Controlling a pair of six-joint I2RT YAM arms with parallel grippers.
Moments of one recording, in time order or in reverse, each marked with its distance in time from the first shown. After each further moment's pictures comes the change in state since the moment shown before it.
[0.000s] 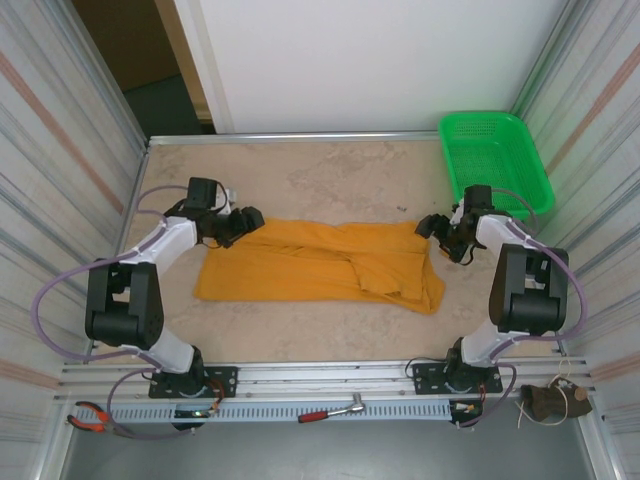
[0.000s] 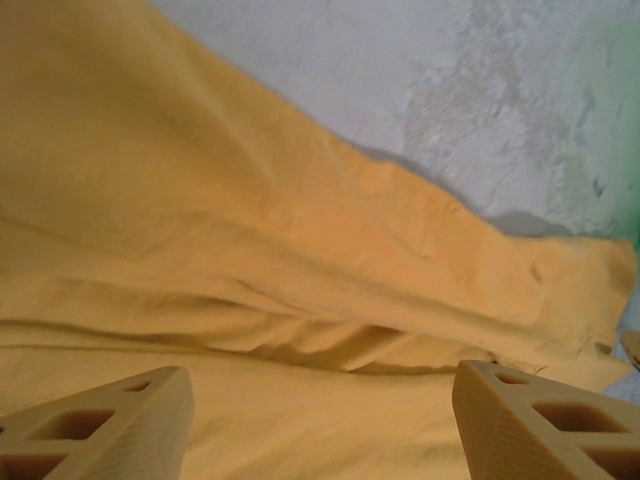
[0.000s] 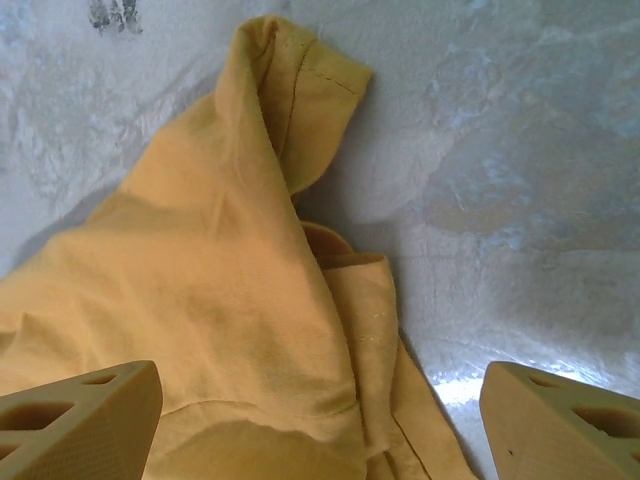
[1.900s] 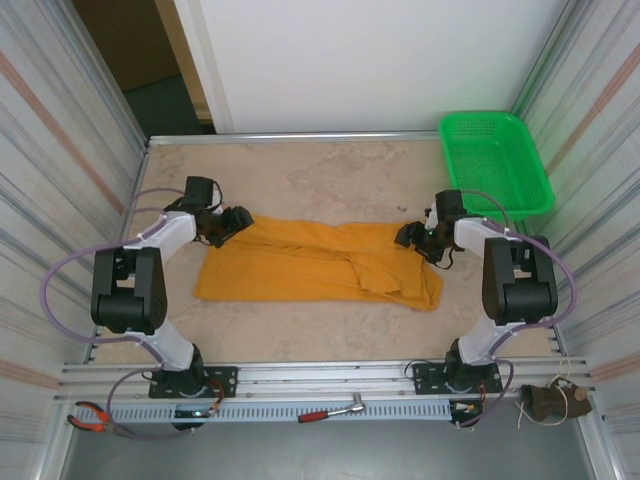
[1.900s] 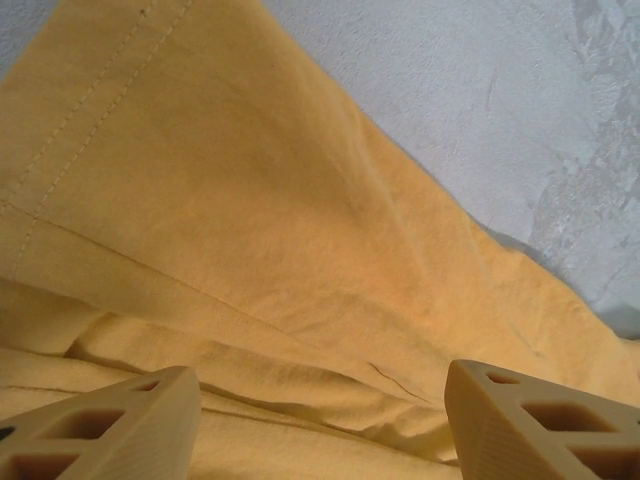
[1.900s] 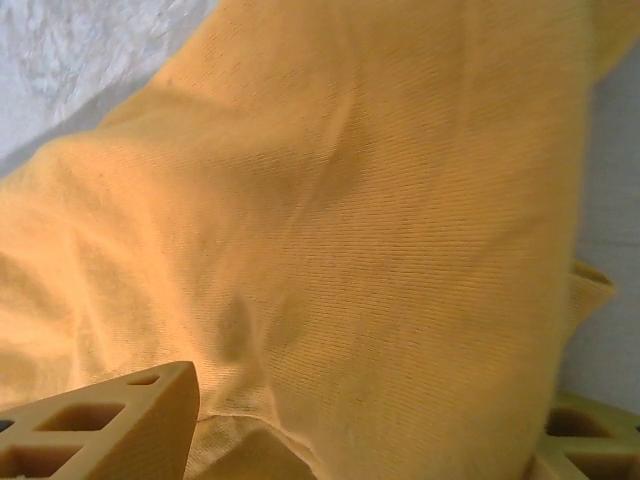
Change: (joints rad) left arm 0.049 0.091 0.039 0.001 -0.144 -0.046; right arm 0.179 0.066 -0.043 0.125 -0.006 0.029
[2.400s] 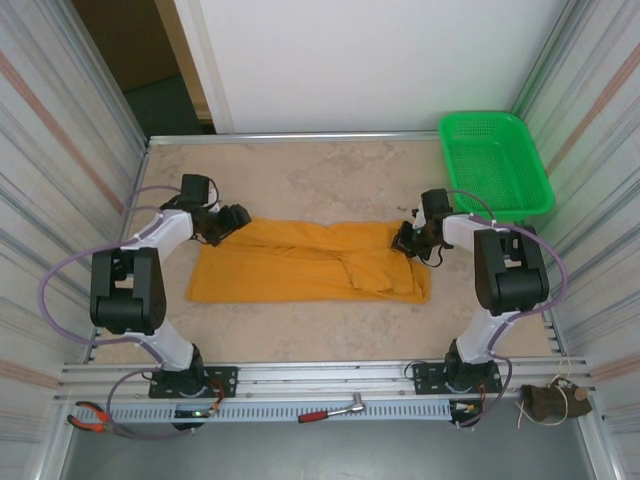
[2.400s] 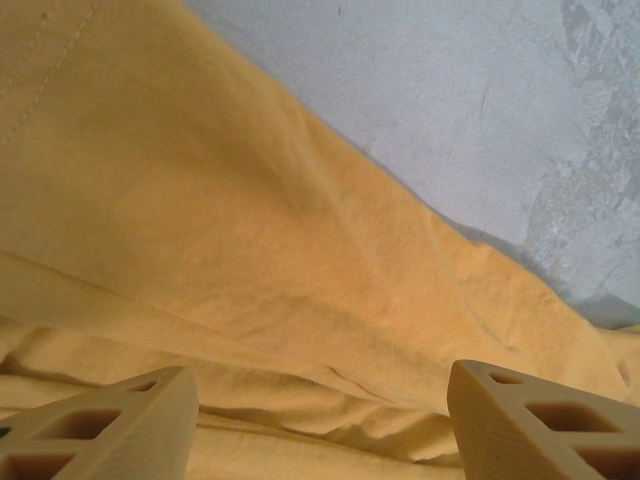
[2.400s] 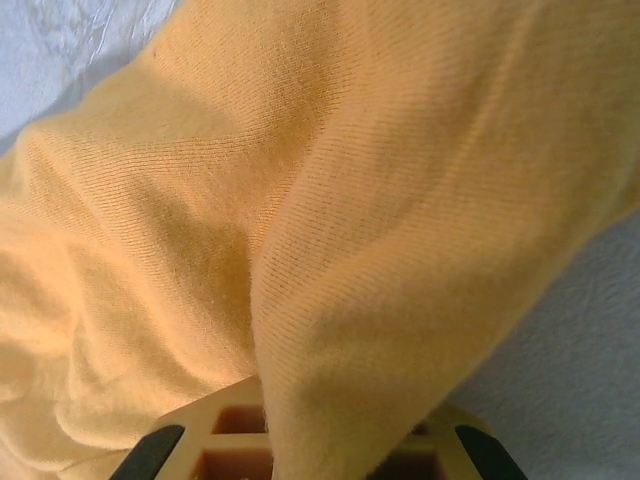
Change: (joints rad) left arm 0.026 0.005 0.028 -0.032 0.013 0.051; right arm 0.059 0.065 0.031 0.027 -0.034 0.053
